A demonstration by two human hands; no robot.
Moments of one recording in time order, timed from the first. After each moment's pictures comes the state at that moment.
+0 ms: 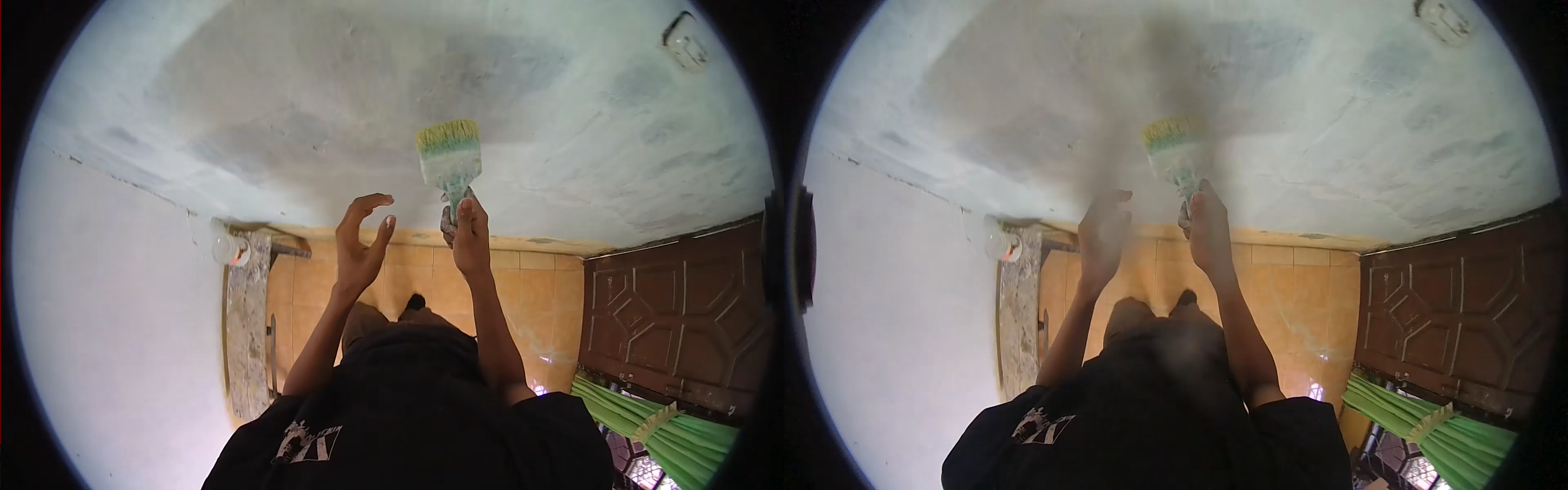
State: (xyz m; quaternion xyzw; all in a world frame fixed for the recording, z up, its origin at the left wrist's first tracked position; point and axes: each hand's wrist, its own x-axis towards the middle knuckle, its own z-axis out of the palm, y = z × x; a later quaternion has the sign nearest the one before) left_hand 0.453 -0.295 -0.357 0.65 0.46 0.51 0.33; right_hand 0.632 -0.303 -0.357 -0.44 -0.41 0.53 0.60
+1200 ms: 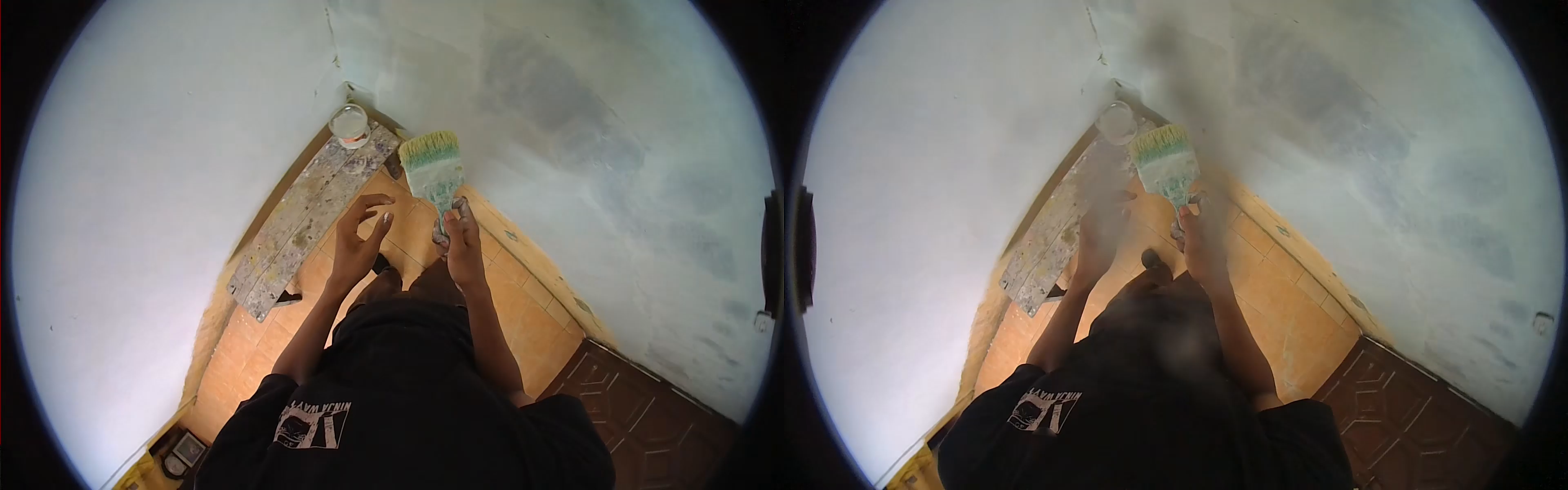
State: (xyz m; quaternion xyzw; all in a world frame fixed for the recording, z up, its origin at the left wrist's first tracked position) left_hand 0.052 -0.463 -0.412 0.43 0.65 0.54 0.32; right_hand 0.221 -0.385 -0.395 -0.40 -0.45 0.74 0.30
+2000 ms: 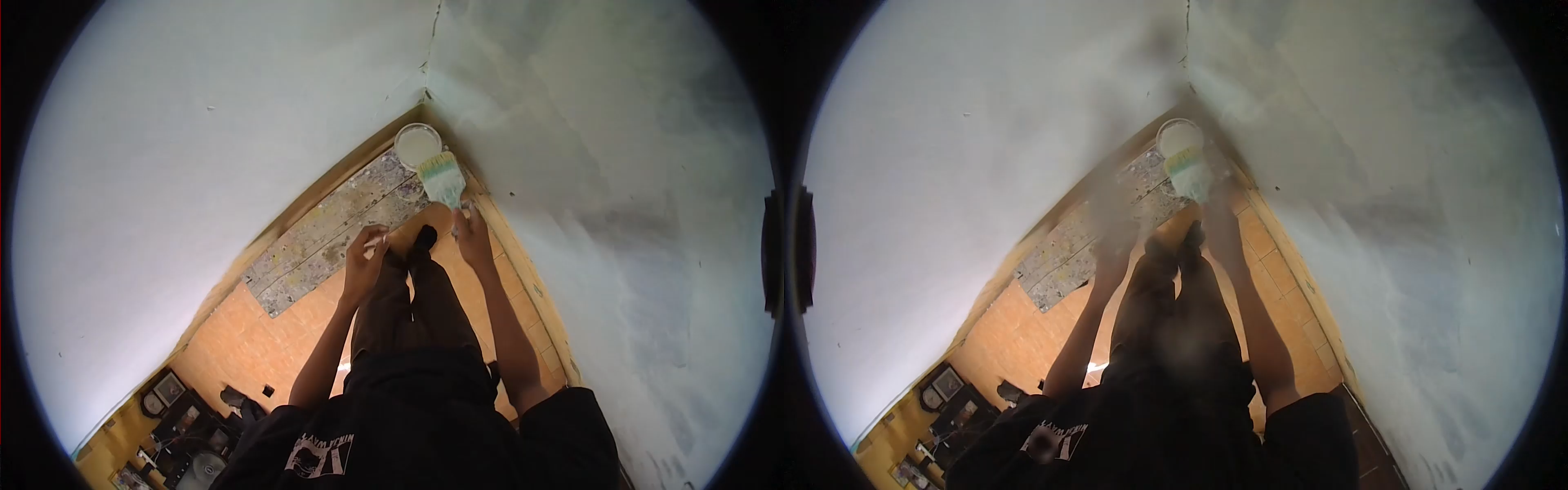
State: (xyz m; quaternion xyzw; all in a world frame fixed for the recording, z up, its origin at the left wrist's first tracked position) left_hand -0.106 -0.425 -0.554 0.24 0.77 0.52 0.30; right_hand 0.045 -0.229 -0.612 -0.41 -0.71 0.57 0.12
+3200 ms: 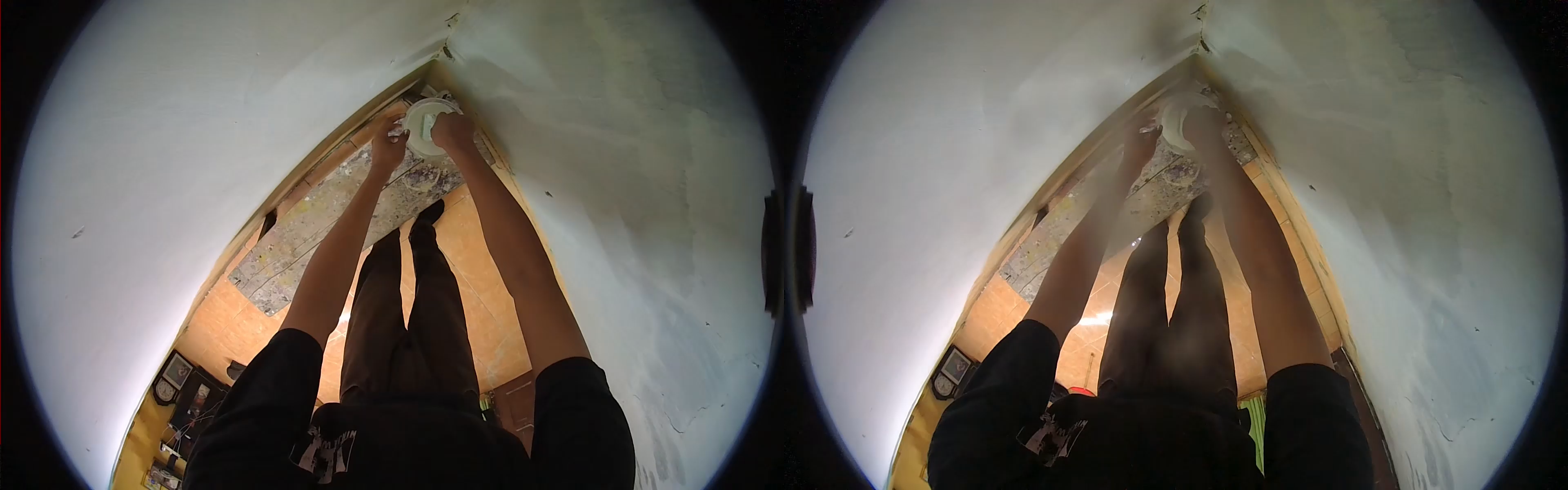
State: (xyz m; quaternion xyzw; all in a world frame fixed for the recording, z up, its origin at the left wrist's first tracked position) left_hand -0.270 -0.231 -0.885 0.25 0.74 0.56 0.27; right_hand -0.189 -0.089 -0.820 -0.35 -0.90 0.09 -0.23
